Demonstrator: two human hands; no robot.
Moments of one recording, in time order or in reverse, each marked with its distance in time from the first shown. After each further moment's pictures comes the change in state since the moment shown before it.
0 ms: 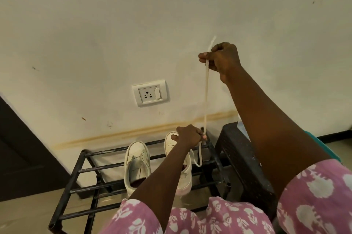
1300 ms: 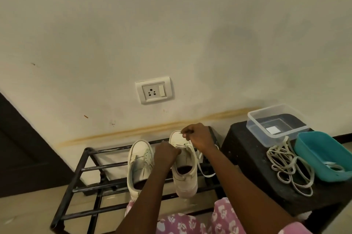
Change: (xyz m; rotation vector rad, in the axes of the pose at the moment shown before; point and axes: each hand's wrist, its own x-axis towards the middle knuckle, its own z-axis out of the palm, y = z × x) left_hand -0.034 -0.083 0.003 -0.185 0.180 -0.291; right_hand -0.078 0.199 0.032 -0.590 -0.343 0.118
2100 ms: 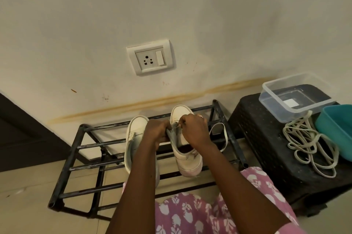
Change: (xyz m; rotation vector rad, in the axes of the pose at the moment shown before) left_hand 0.021 -0.024 -0.007 -0.727 -0.099 -0.384; right_hand -0.002 0.039 0.058 -0.542 0.000 -0.069
